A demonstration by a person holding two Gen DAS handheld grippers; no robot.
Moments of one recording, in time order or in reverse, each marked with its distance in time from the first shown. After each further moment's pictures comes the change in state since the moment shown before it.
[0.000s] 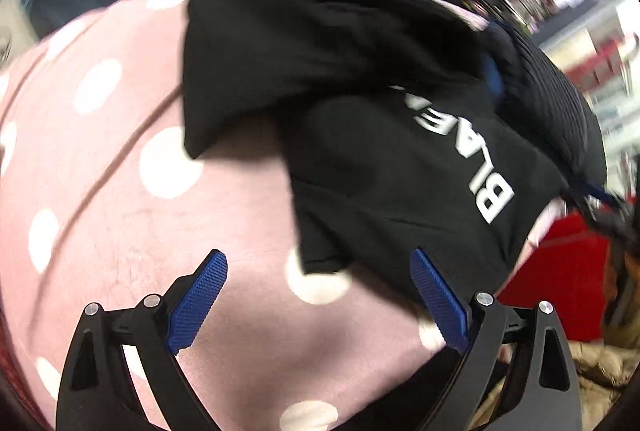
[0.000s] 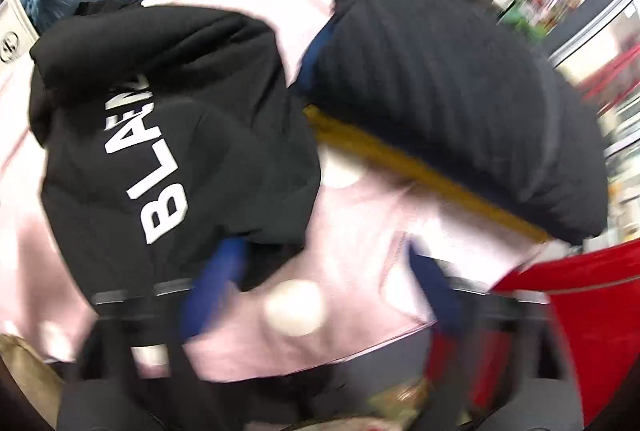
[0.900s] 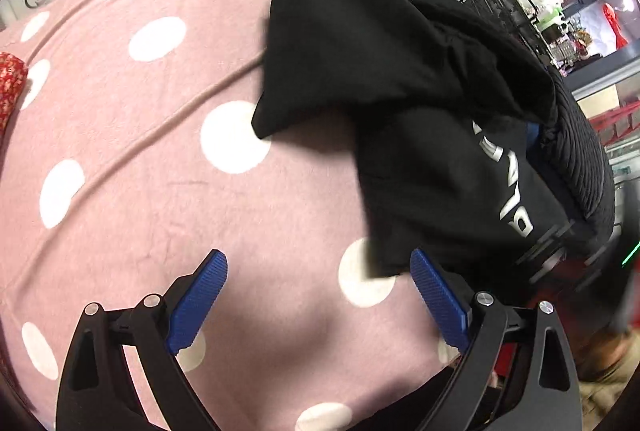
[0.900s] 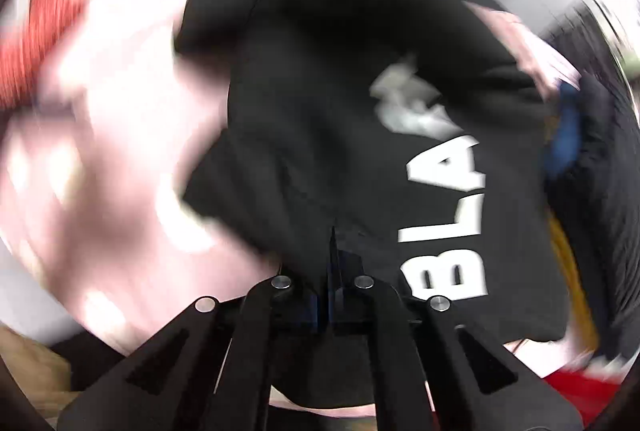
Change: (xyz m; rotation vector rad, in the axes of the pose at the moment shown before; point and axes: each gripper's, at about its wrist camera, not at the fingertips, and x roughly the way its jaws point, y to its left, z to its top) left arm -0.018 0.044 -0.015 -0.126 -0.028 0.033; right arm -0.001 0.173 0.038 -0.284 -0.003 0.356
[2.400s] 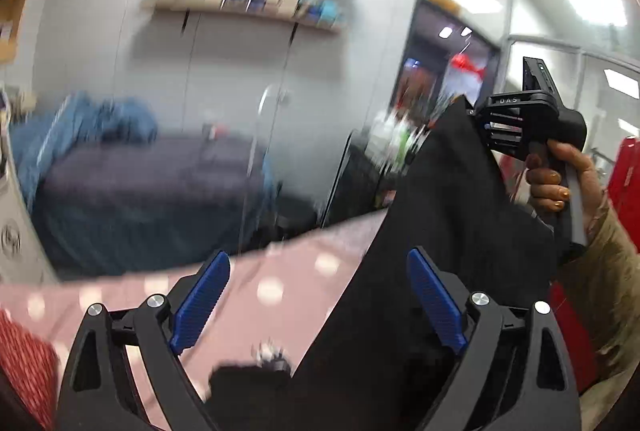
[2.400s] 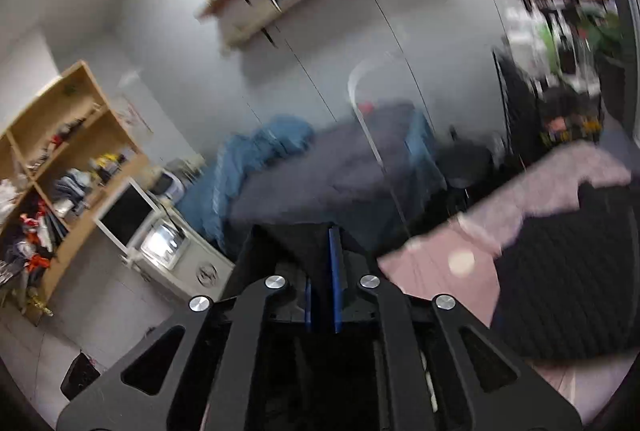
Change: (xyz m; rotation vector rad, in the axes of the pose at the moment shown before) left arm -0.216 -0.171 0.008 0.396 -0.704 -0.154; right arm -0.288 -0.195 0.111 0.516 -0.611 0.343
